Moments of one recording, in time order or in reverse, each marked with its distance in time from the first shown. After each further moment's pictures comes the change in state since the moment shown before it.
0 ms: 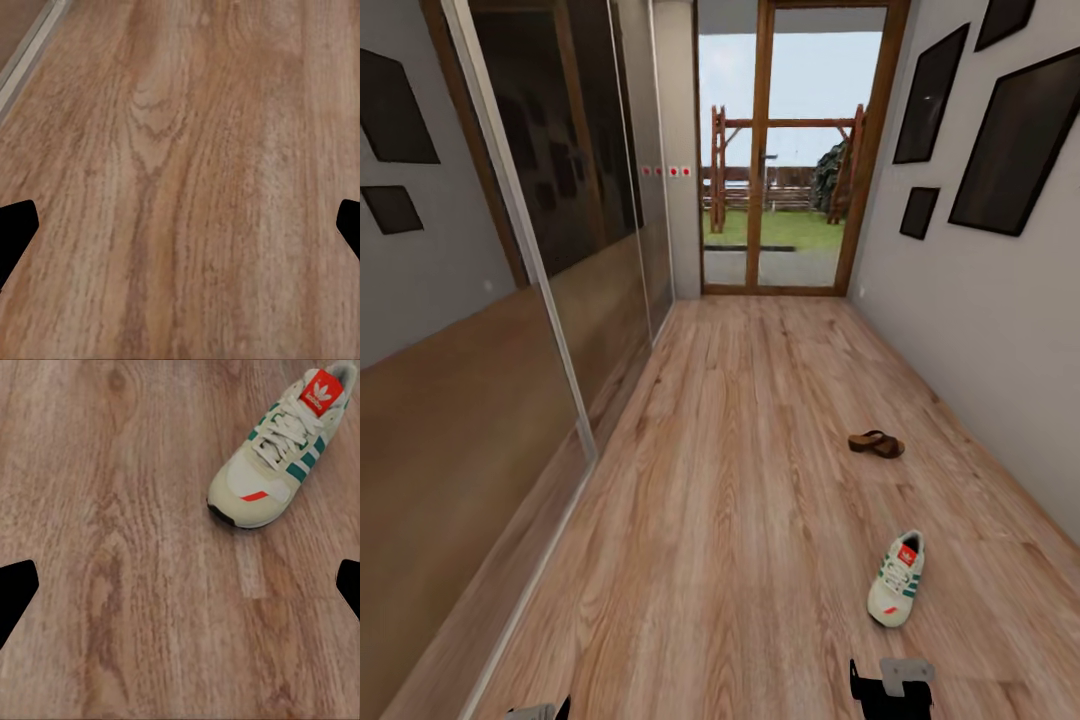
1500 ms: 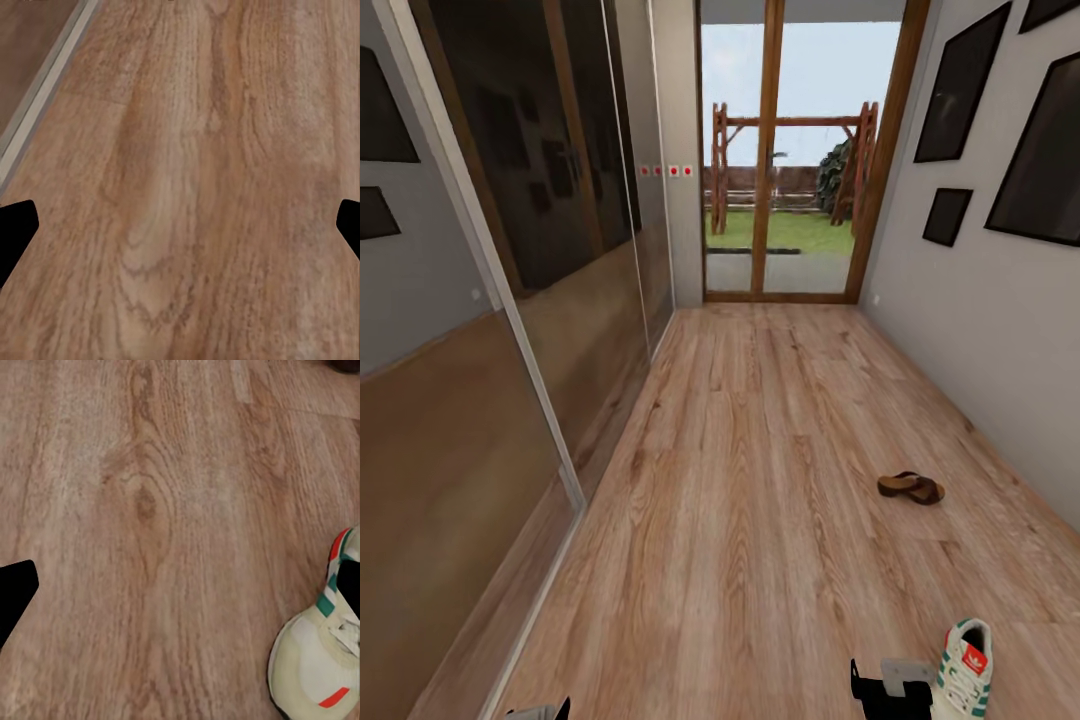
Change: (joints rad) left arm 0.002 0.000 0.000 0.001 0.000 -0.002 0.000; right arm 0.000 -0.001 0.000 0.000 -0.001 0.000 -0.001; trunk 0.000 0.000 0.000
